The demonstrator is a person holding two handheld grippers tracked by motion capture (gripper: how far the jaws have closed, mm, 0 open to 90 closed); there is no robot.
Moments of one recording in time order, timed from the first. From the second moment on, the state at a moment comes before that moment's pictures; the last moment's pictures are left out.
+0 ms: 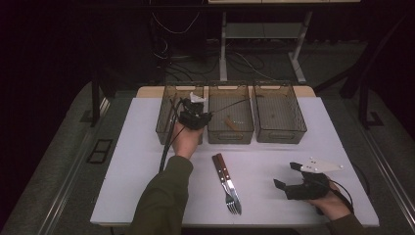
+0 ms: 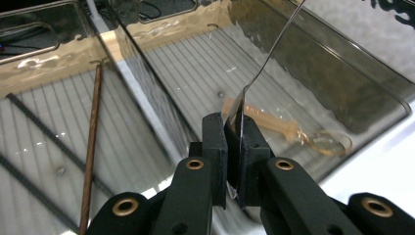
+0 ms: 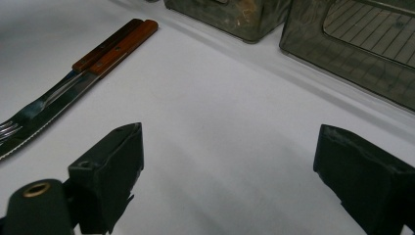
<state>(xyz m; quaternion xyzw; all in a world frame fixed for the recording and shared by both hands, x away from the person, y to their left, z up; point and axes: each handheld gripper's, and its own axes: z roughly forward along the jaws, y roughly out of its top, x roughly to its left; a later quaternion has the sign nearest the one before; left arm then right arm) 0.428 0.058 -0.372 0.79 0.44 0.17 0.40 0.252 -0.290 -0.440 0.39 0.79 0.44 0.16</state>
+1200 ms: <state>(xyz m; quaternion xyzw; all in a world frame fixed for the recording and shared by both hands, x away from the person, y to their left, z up) 0.422 0.047 -0.367 0.81 0.38 0.16 0.42 0.251 -0.291 -0.439 0.39 0.79 0.44 0.16</state>
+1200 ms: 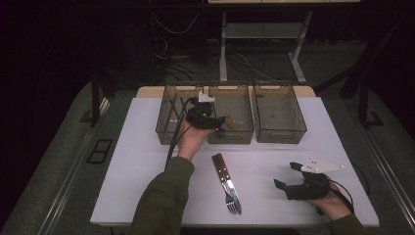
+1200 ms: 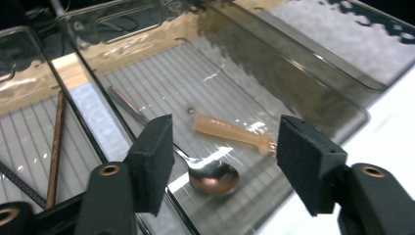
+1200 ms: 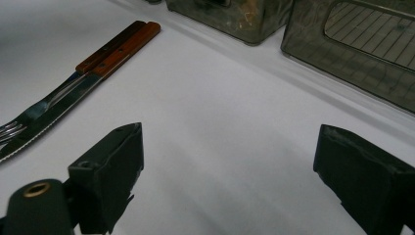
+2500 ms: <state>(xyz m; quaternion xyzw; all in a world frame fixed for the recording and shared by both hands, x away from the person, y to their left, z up) 0.328 0.103 -0.417 0.85 0.30 0.10 0.42 0.250 -0.289 -0.439 0.39 0.80 0.43 0.17</state>
